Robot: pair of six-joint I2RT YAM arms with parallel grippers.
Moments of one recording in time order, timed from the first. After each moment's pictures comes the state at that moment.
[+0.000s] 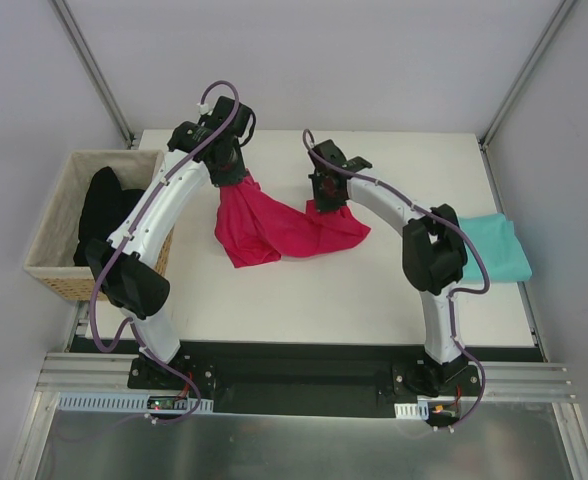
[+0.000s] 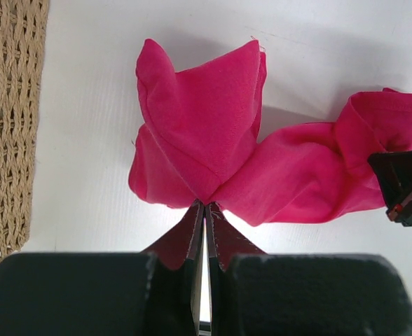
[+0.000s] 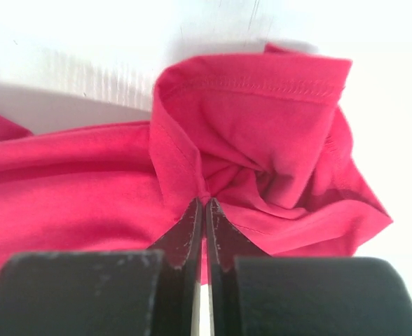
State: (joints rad) left arm -0.44 1.75 1.93 -1.19 -0.30 -0.60; right arm 0.59 2.11 1.77 -0.74 0.11 0.36
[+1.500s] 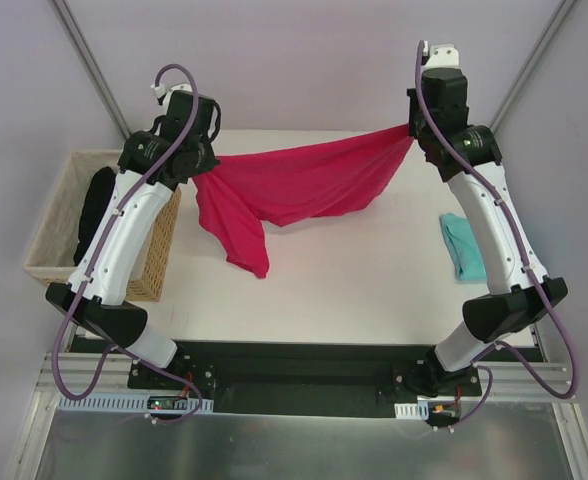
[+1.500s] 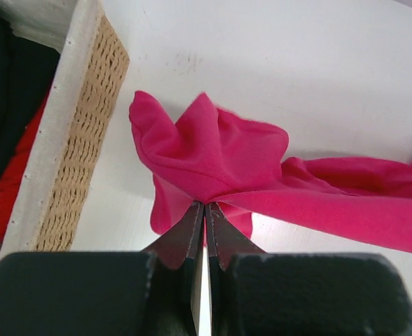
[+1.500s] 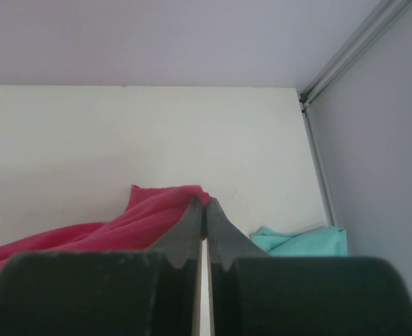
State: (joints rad) left arm -0.41 1.53 1.92 -1.16 -0.45 -0.54; right arm 0.36 1.62 1.97 -0.75 0.49 0.00
